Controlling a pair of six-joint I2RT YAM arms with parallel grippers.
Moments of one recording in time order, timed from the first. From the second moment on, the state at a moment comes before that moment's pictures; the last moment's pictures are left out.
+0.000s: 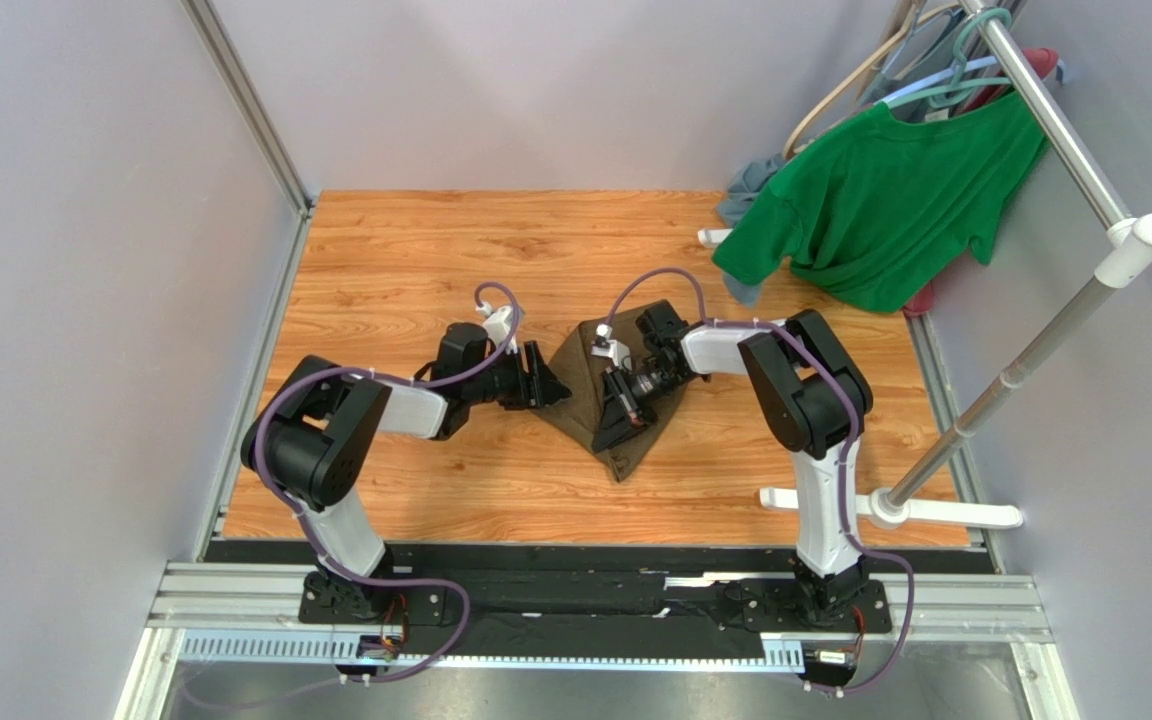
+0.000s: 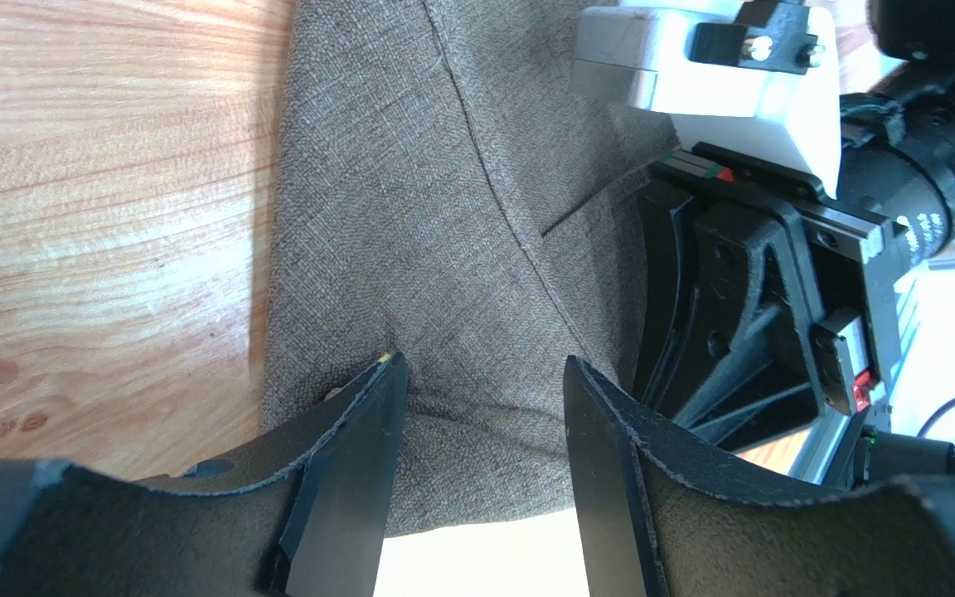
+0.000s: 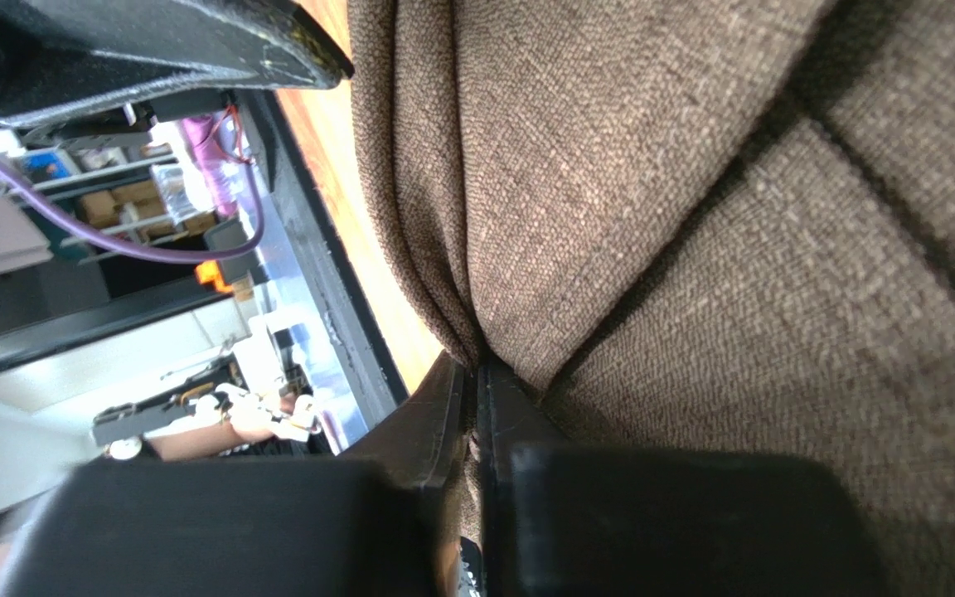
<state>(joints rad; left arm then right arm) -0.42 1.73 0.62 0.55 0.49 -0.57 0.49 2.10 1.20 -0.45 -1.03 0.13</state>
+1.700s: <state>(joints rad) -0.42 1.72 0.69 0.39 0.50 -0.52 1.00 1.71 1.00 -0.42 0.14 0.15</state>
